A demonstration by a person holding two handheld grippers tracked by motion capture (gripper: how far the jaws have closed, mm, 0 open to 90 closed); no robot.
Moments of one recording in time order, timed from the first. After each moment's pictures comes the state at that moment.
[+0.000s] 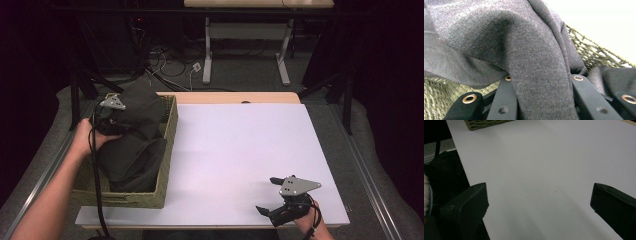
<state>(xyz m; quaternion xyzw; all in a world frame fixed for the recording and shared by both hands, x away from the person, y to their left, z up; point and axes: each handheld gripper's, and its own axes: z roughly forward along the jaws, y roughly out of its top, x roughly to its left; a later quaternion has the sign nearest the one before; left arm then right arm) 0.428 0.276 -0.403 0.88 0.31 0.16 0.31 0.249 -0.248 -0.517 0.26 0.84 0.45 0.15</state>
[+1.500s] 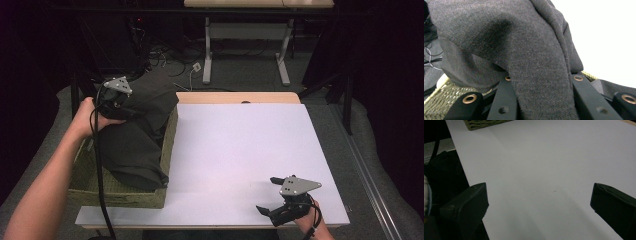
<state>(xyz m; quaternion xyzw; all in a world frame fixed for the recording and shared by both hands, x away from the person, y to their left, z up) 0.438 0.247 -0.346 0.91 0.22 0.16 0.31 0.249 -0.248 -0.517 0.26 0.84 0.45 0.15</state>
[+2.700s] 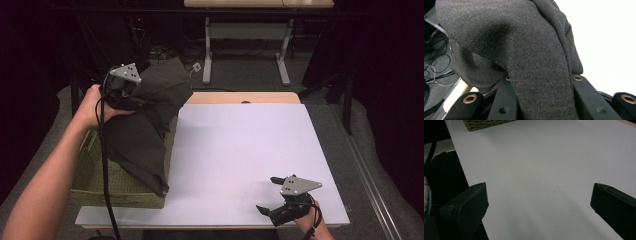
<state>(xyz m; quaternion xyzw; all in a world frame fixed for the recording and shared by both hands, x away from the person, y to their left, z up) 0.427 0.212 -0.302 0.91 0.18 0.18 0.33 0.250 -0.249 -0.517 0.25 0.84 0.45 0.16</state>
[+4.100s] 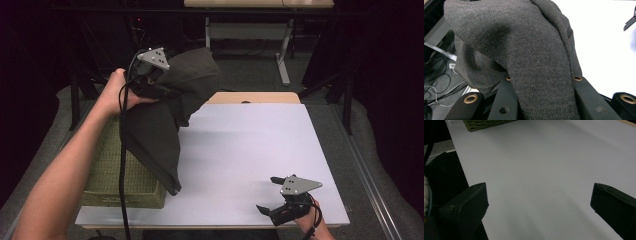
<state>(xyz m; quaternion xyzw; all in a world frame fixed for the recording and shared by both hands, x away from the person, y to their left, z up) 0.423 0.144 -0.262 0.92 0.12 0.18 0.33 0.250 -0.250 -0.516 0.26 0.84 0.44 0.16</state>
